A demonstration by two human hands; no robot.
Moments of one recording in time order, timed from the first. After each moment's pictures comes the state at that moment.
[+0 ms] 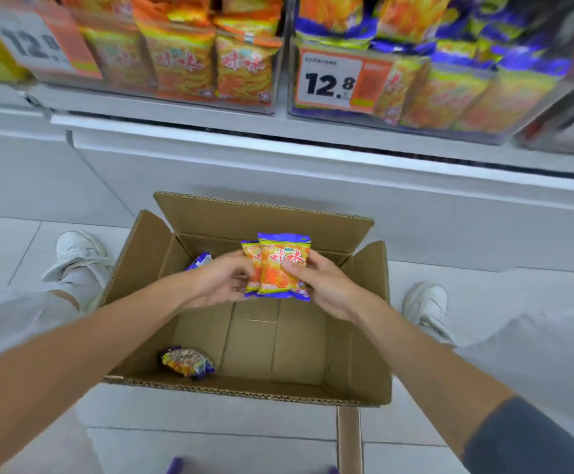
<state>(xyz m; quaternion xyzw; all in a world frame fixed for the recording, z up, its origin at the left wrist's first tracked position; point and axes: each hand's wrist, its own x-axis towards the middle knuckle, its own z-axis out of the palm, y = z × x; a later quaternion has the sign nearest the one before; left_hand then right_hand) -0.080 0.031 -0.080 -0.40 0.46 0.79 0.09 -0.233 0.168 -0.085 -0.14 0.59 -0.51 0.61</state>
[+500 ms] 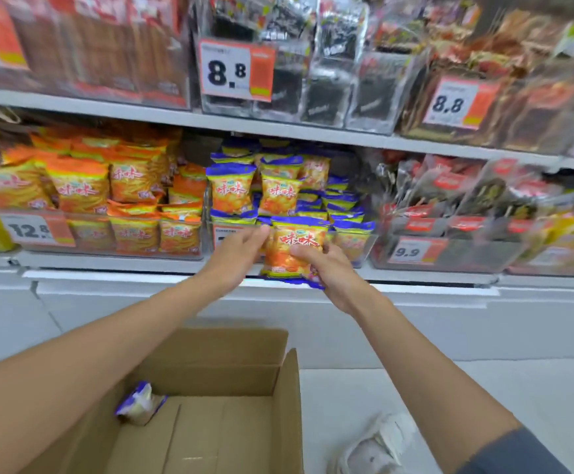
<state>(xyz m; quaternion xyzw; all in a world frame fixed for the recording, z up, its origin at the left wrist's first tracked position) -0.222 0.064 0.143 -0.27 0.78 0.53 -0.21 -0.351 0.186 0.133 -0.23 0.64 -0.64 0.36</state>
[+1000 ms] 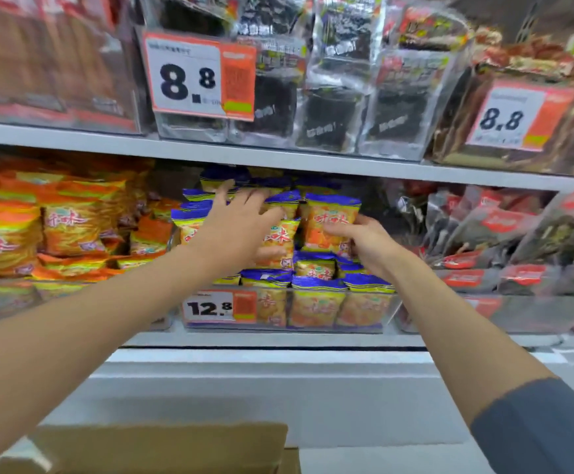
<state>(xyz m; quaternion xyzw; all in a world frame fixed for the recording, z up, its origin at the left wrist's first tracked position) -0.341 -0.051 0.161 -0.15 0.94 -0.21 -0.24 -0.519 0.100 0.159 -0.27 0.66 -0.64 0.29</state>
